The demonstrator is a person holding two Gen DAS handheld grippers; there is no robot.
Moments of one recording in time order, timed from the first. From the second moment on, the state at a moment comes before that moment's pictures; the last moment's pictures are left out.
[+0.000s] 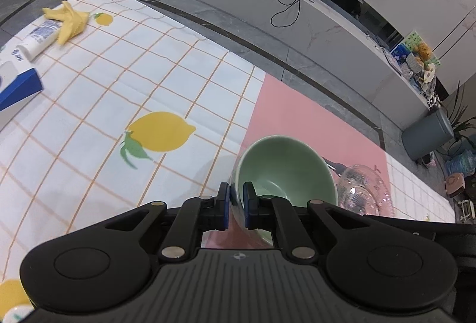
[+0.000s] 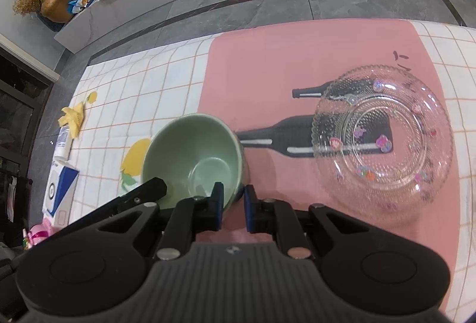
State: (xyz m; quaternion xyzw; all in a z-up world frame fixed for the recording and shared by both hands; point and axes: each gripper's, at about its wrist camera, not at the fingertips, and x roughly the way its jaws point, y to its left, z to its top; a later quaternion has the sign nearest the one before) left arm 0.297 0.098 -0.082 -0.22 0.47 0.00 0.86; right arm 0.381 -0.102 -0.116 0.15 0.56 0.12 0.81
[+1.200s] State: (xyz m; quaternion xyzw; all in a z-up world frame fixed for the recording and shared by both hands) left arm 0.054 0.056 -0.012 -0.26 0.45 -0.03 0.85; right arm 0.084 -0.195 -0.029 0.22 0.49 0.13 0.83
